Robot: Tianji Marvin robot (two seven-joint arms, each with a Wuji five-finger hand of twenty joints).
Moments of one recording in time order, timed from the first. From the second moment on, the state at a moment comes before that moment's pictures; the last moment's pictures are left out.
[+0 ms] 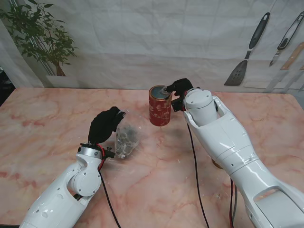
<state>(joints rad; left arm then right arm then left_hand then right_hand) 1.53 -1.20 -1.13 -1.51 0.66 -0.21 0.57 -0.96 -1.35 1.03 -1.23 0.20 0.54 -0.20 1.15 0.00 -0.05 -0.01 0.67 0.23 1.07 1.24 0.93 0.13 1.00 0.80 1.16 -0.04 1.13 0.84 1.24 -0.25 1.78 0.56 0.75 -0.62 0.92 -0.19 0.87 0.22 1.13 0.37 0.32 0.22 1.10 0.93 0.19 0.19 1.00 0.63 -0.09 0.15 0.86 0.76</state>
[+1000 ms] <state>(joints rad) 1.53 -1.20 -1.13 -1.51 0.66 -0.22 0.56 -0.93 -1.36 1.00 -1.22 0.18 0.61 -0.16 1.15 0.00 -0.05 -0.01 0.67 0.23 1.07 1.24 0.93 0.13 1.00 0.80 1.16 -0.04 1.13 0.84 1.24 -0.25 1.78 0.56 0.37 -0.62 0.84 -0.12 0.86 0.20 0.86 0.58 0.31 0.23 1.10 0.93 0.19 0.19 1.01 0.63 -0.09 0.17 0.88 0.71</state>
